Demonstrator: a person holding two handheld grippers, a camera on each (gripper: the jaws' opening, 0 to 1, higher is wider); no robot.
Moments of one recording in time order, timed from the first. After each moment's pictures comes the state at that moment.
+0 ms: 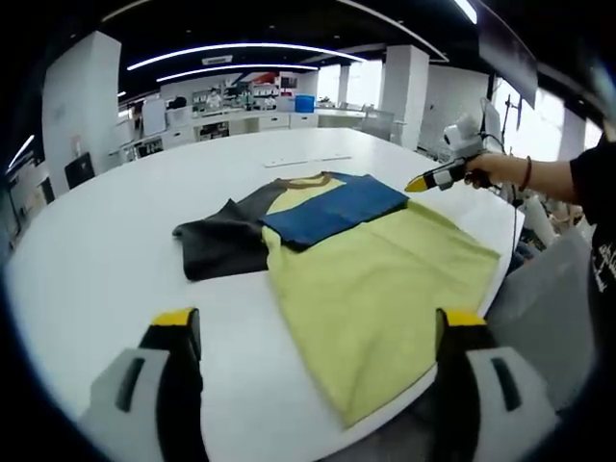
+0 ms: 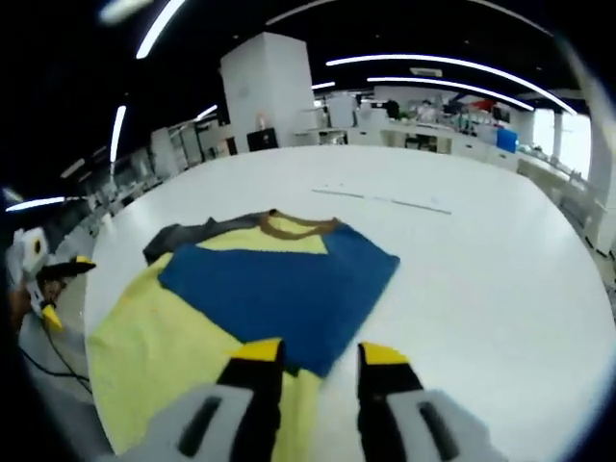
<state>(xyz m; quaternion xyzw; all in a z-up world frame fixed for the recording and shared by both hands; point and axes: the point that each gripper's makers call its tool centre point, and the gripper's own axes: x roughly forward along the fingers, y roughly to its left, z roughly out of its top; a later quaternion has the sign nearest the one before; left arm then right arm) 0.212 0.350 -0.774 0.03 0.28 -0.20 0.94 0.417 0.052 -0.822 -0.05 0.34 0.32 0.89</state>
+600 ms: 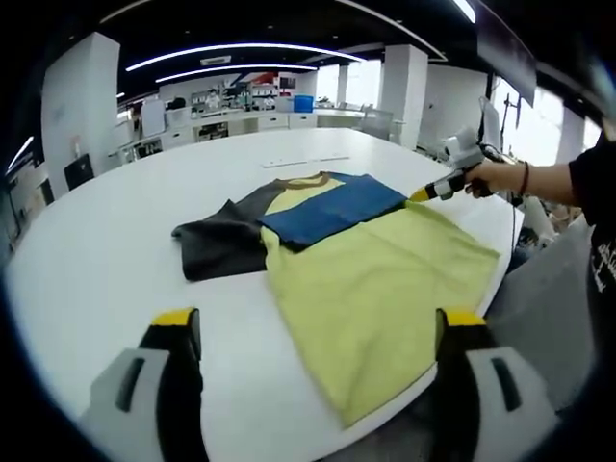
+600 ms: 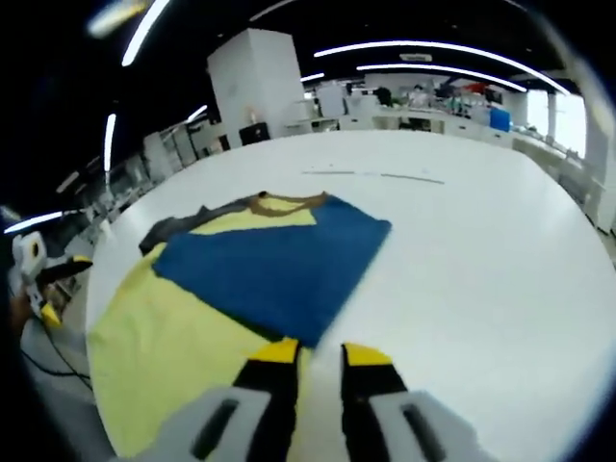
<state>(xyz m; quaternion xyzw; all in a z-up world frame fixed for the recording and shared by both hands) 0.211 0.348 -0.774 0.03 0.28 -0.20 0.94 0.408 0.050 -0.846 -0.01 0.36 0.31 0.88</state>
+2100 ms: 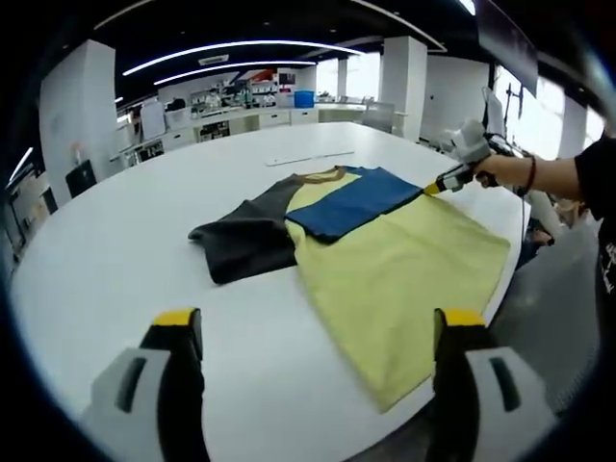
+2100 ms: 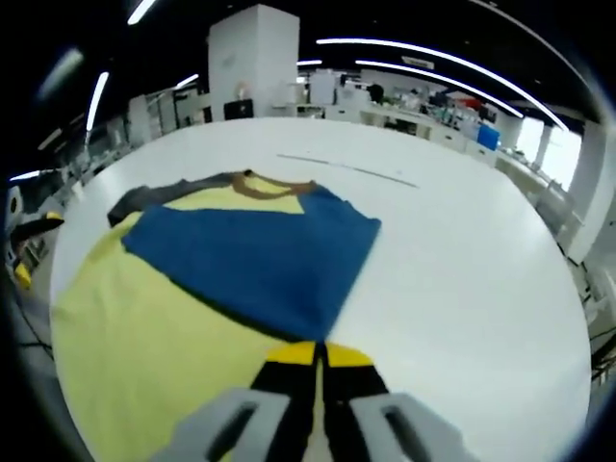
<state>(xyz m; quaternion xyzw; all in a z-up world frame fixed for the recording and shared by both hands) 0.227 0.352 -0.772 0.05 0.29 -0.19 0.94 0.417 0.008 -0.844 -0.12 0.37 0.25 0.89</state>
